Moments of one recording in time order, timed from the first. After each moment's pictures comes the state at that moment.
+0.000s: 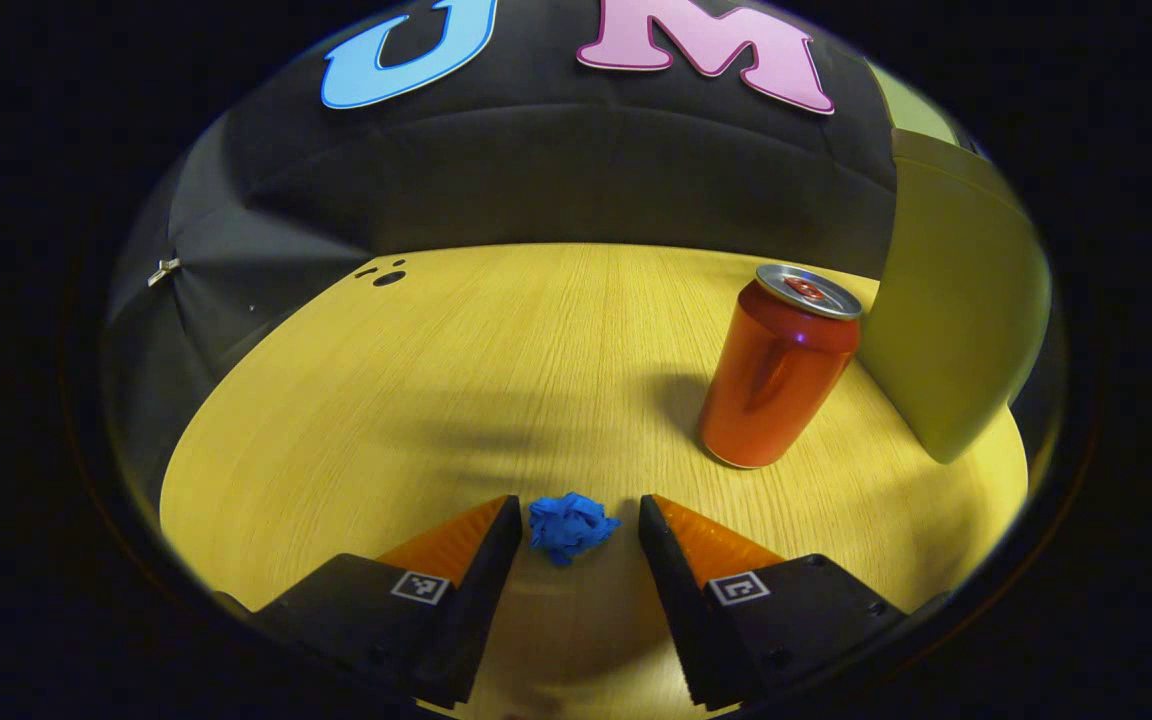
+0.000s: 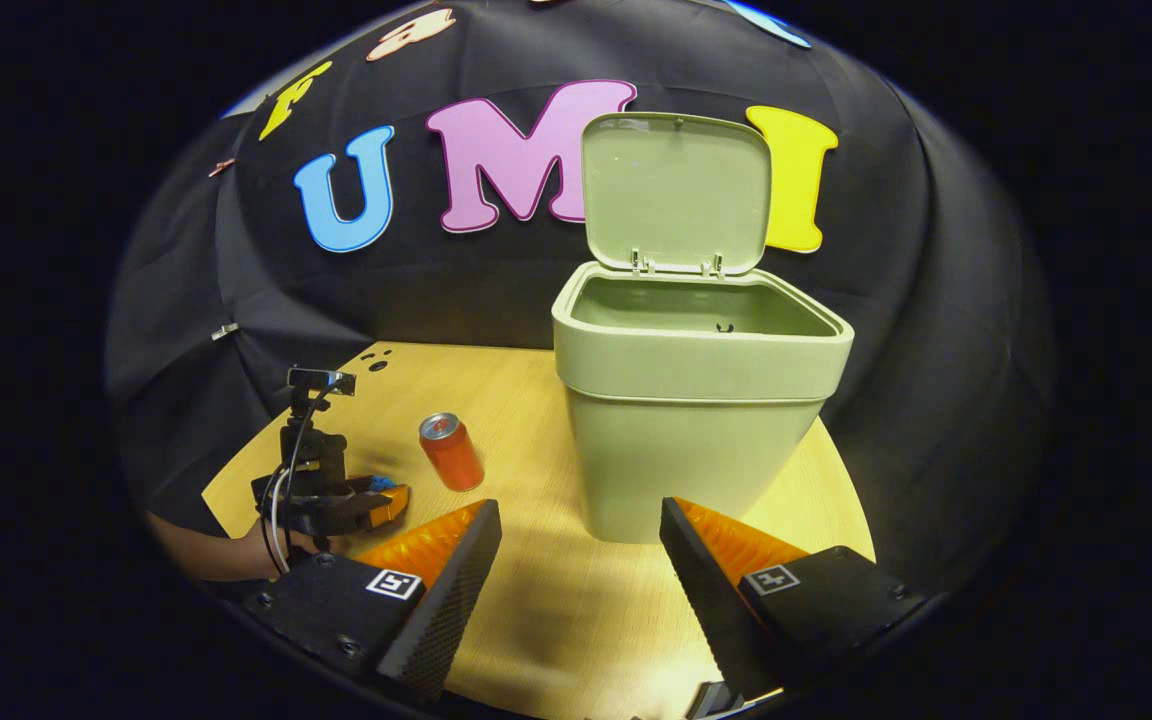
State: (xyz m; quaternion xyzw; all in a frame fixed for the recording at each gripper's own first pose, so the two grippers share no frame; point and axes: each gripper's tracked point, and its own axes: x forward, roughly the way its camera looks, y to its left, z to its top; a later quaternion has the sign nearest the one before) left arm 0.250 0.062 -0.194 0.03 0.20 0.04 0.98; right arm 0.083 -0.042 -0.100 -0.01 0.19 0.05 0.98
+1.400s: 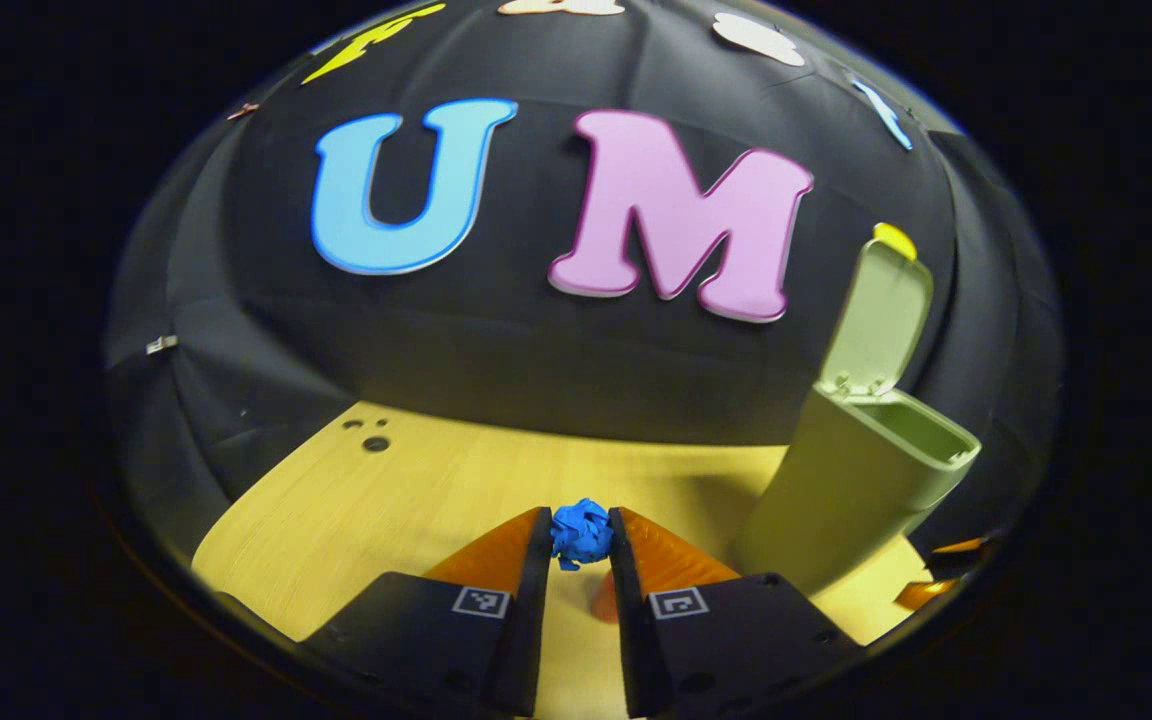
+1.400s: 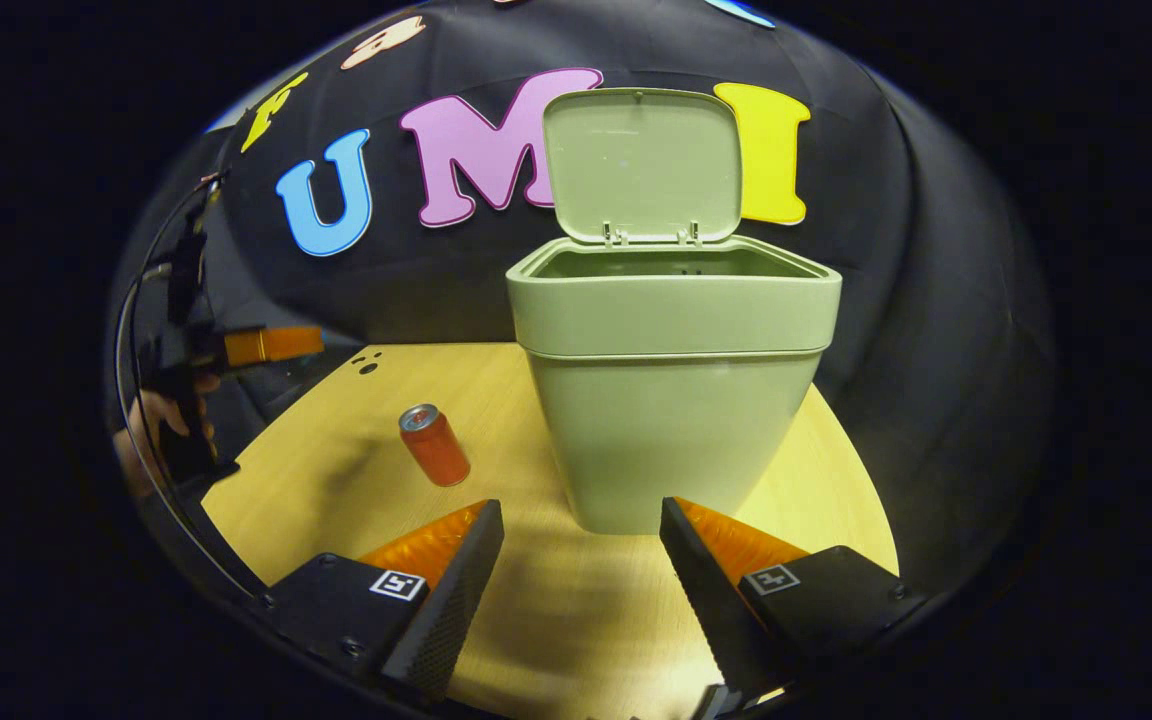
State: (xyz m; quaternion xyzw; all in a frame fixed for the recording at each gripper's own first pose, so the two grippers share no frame) left arm 0.208 -0.014 0.069 -0.01 0.01 -0.05 1.00; right arm 0.088 -0.065 -0.127 0.01 0.19 0.04 0.98
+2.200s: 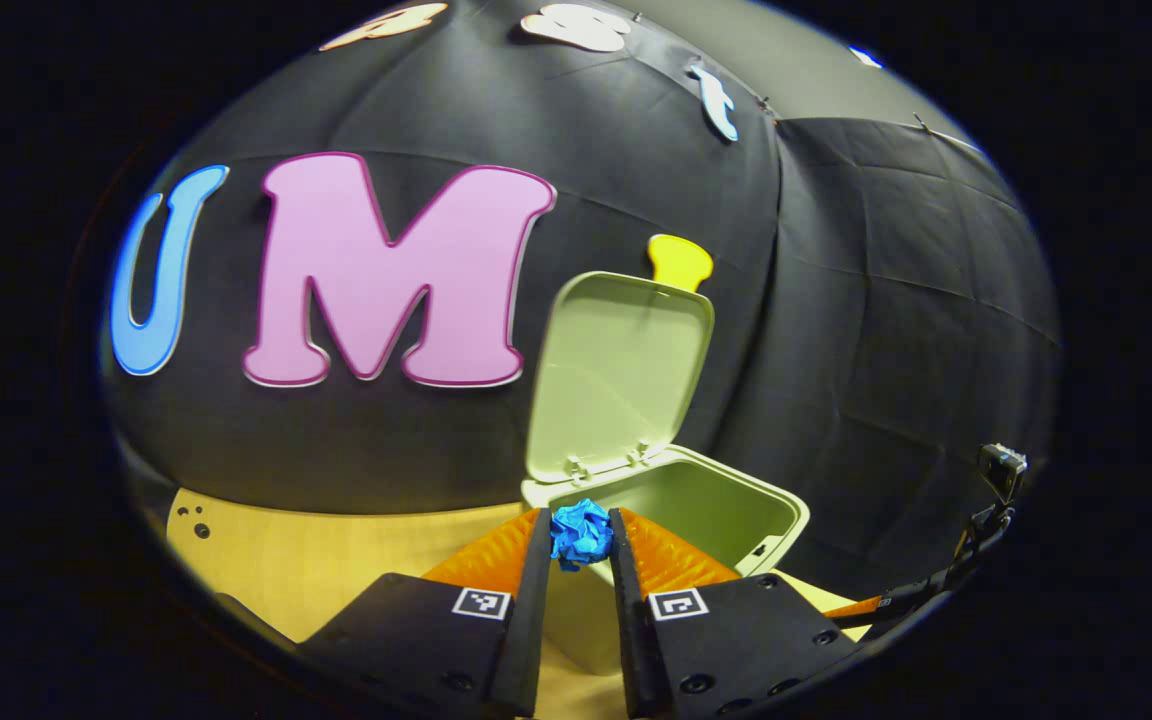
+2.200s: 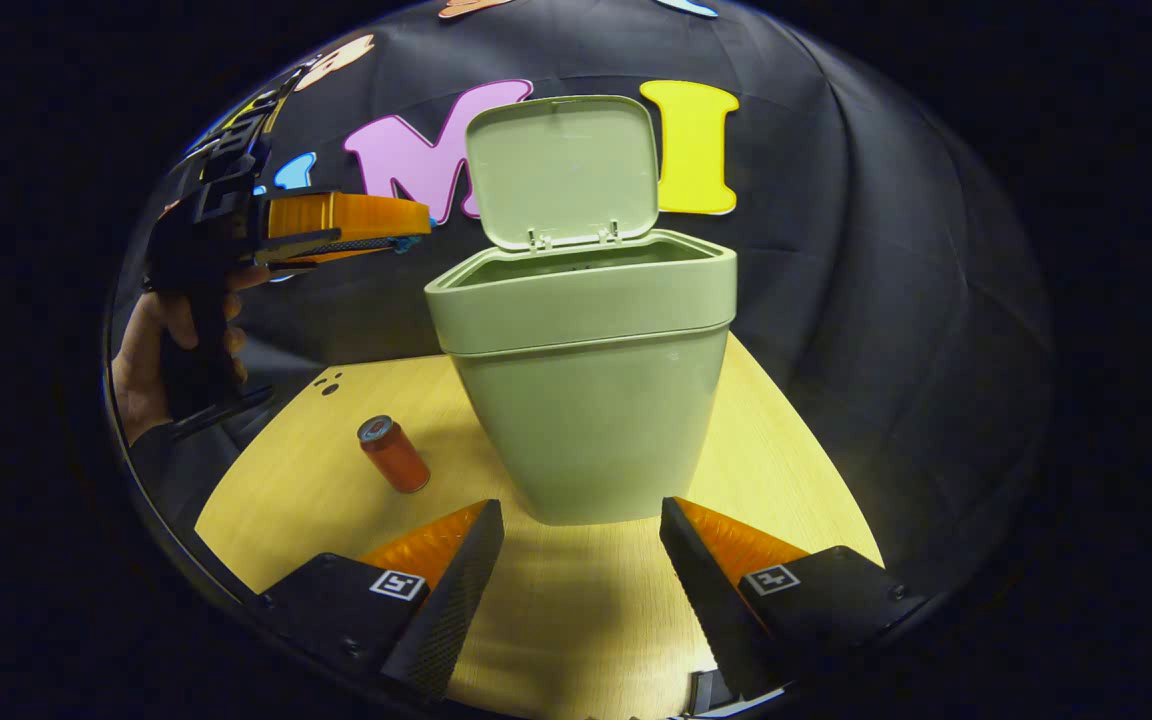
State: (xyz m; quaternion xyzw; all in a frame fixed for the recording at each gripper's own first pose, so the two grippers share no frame) left arm 0.217 -0.249 0.117 0.07 -0.01 -0.30 0.95; right arm 0.070 -0.112 -0.126 0.05 0.18 -0.03 0.98
